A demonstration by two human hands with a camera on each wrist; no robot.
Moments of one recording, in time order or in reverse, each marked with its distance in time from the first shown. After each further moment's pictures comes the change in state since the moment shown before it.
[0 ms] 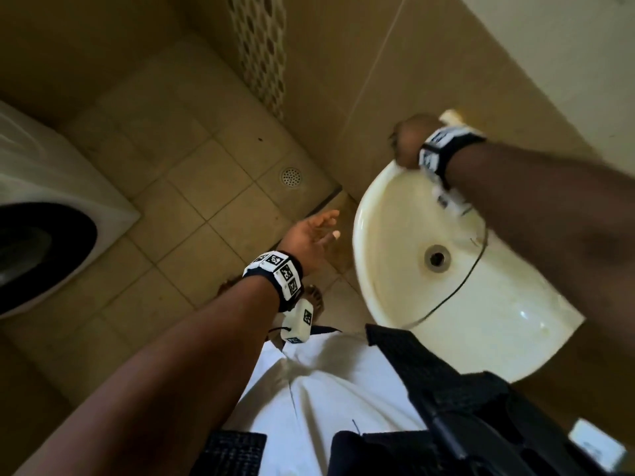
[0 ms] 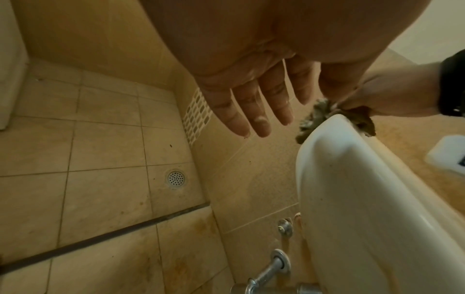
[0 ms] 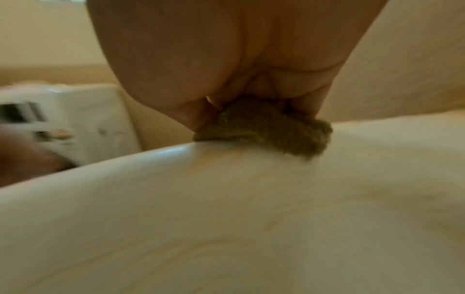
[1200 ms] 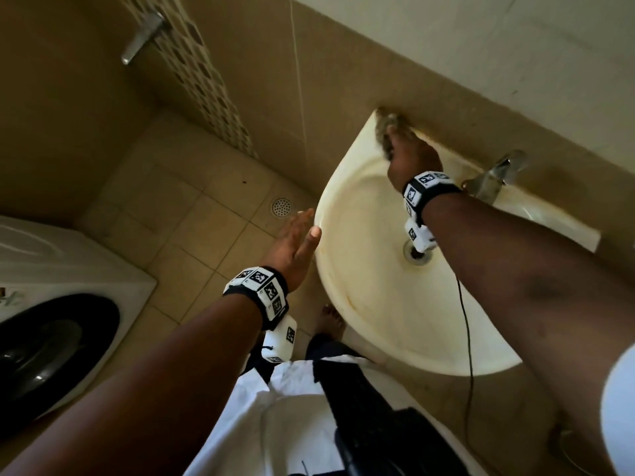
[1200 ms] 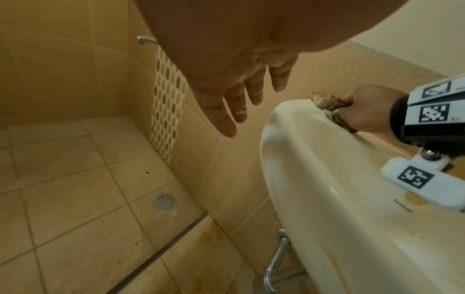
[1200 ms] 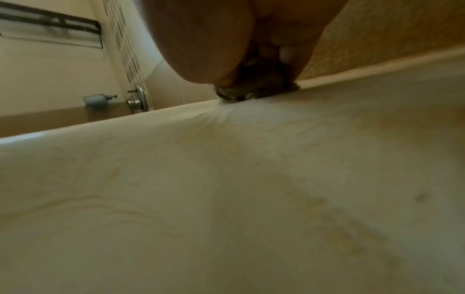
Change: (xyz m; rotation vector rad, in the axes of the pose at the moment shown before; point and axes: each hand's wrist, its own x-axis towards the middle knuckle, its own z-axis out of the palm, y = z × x) left_hand 0.010 0.045 0.026 0.627 -0.121 0.223; right_hand -0.058 0.078 0.086 0.461 0.486 0.437
